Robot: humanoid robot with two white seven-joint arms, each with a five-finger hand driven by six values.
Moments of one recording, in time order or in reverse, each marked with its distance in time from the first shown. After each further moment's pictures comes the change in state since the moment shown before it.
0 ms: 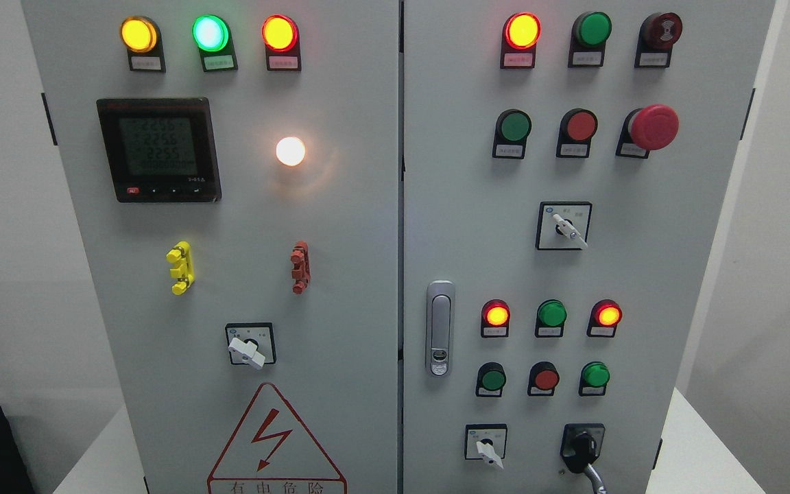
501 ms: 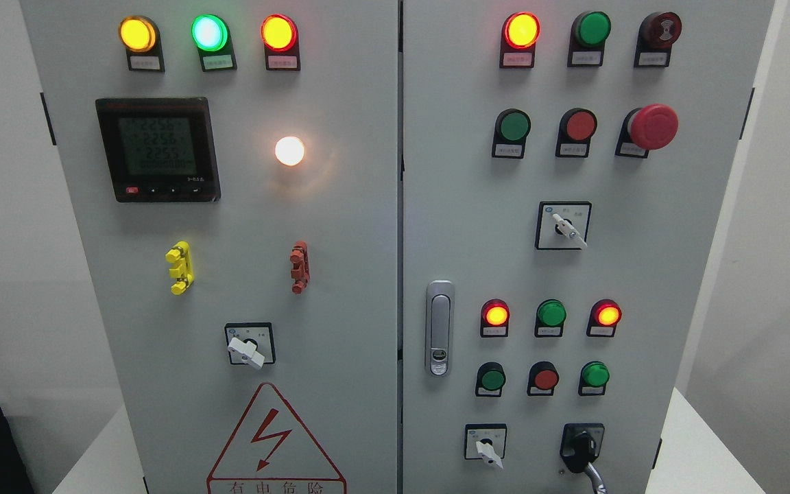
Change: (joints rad) left arm 0.000 0.000 0.000 0.000 0.000 0.000 0.000; right arm -0.005 0.000 0.009 0.000 -0.001 0.002 -0.007
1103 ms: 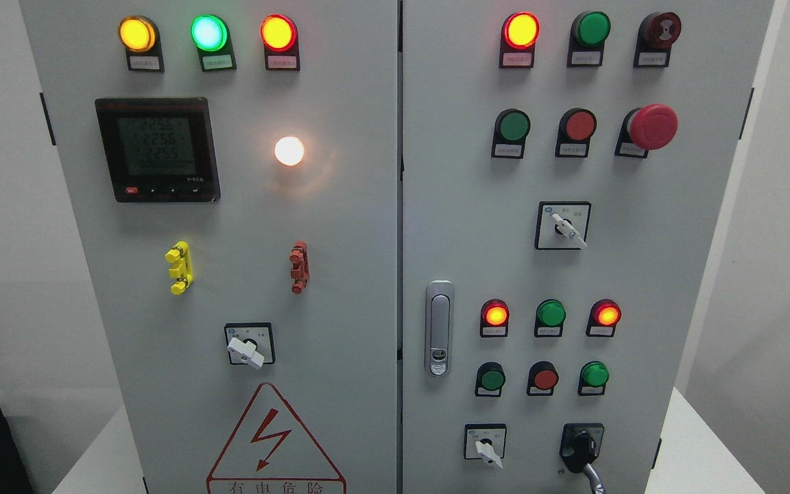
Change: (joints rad) left arm 0.000 0.000 0.000 0.000 0.000 0.000 0.000; right arm -0.001 -0.001 0.002 0.000 0.000 0.000 -0.003
